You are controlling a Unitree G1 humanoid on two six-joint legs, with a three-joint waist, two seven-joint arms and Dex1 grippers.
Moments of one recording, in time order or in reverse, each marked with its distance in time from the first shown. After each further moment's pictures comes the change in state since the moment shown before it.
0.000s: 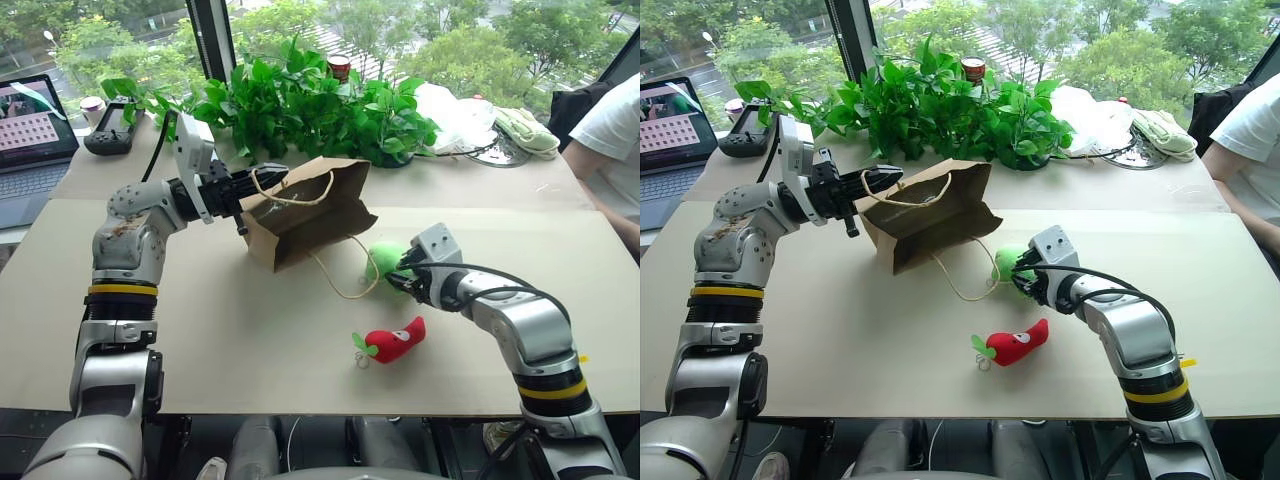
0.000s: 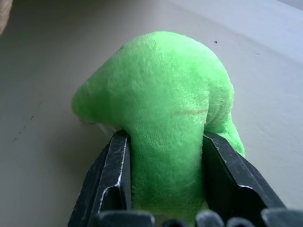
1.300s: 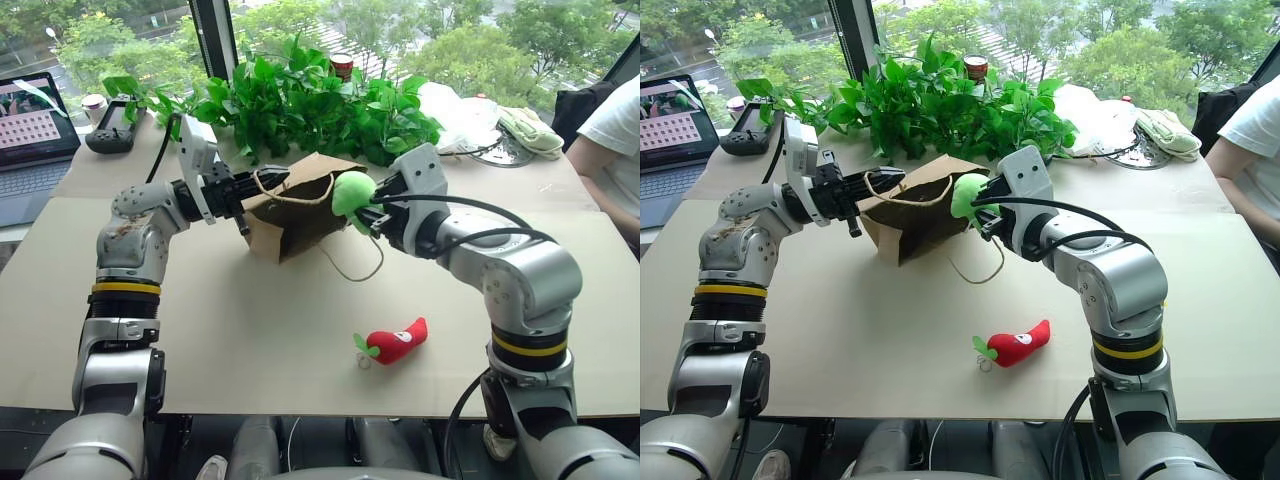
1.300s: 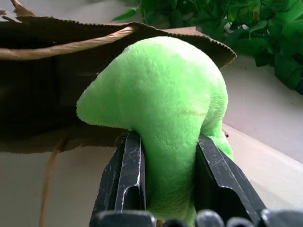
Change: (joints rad) left arm -0.015 -0.010 -0.007 0.030 0.005 -0.001 -0.009; right arm -0.329 0.164 -0.048 -0.114 0.117 0.238 -0.177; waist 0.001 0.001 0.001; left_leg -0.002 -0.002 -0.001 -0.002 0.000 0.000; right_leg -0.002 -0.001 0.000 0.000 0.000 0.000
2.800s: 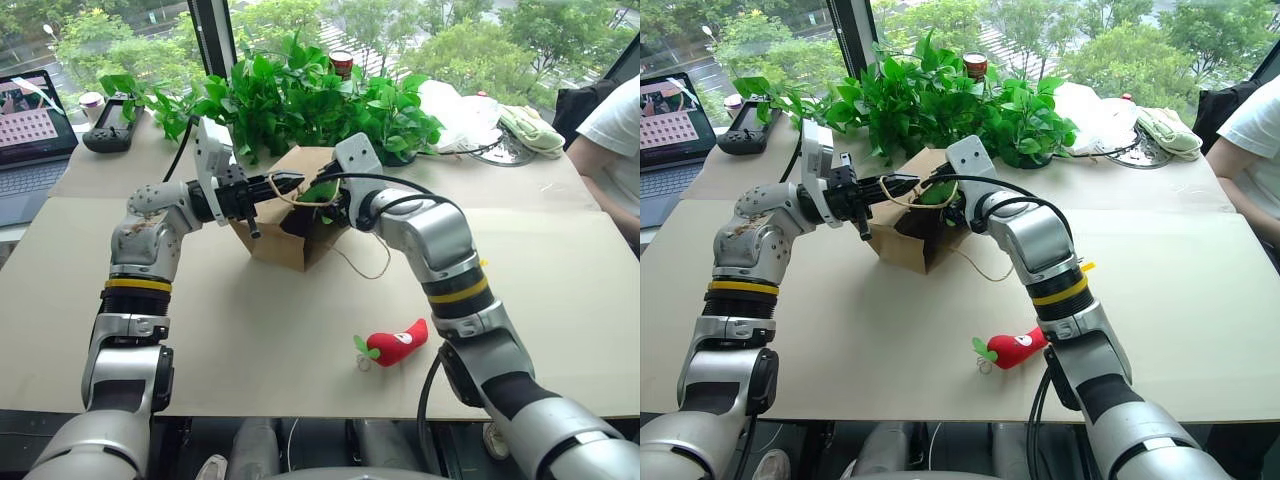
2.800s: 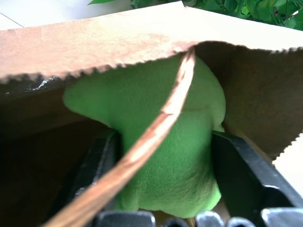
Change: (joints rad) left arm -0.018 -0.032 -0.032 0.011 0.001 0.001 -0.040; right arm -0.228 0.170 0.143 0.528 -0.196 -0.258 -0.052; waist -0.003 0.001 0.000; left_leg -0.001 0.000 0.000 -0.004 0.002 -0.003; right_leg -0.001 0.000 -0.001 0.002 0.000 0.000
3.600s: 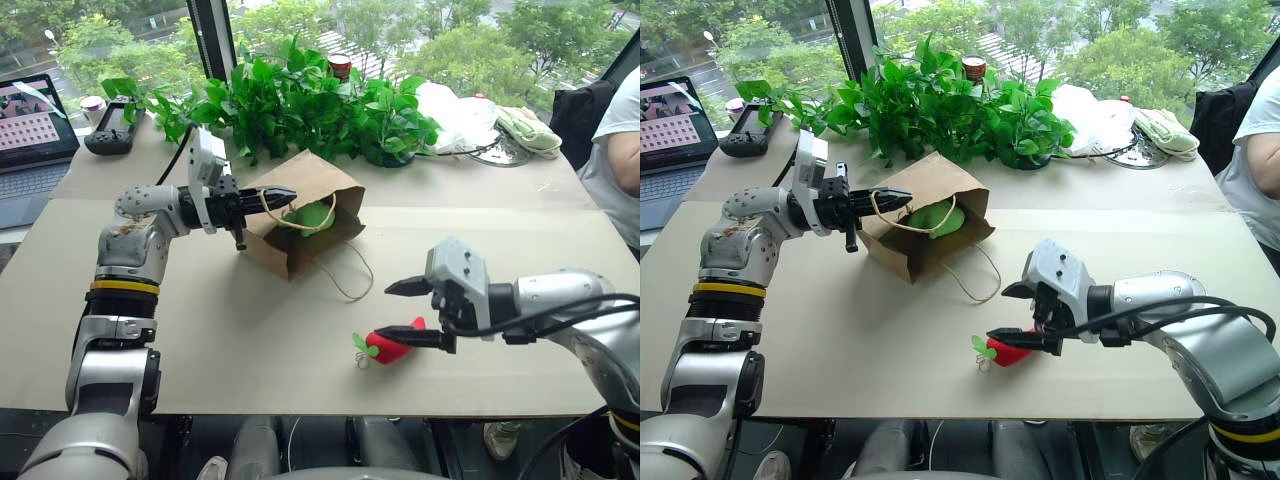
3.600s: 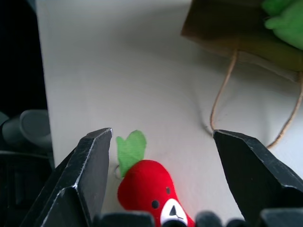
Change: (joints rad) left arm 0.029 0.082 -0.030 0.008 0.001 0.003 -0.123; right arm 0.654 -0.754 -0.158 -0.828 0.427 -0.031 0.720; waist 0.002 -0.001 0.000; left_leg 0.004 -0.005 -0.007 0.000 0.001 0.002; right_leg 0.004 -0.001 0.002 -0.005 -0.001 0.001
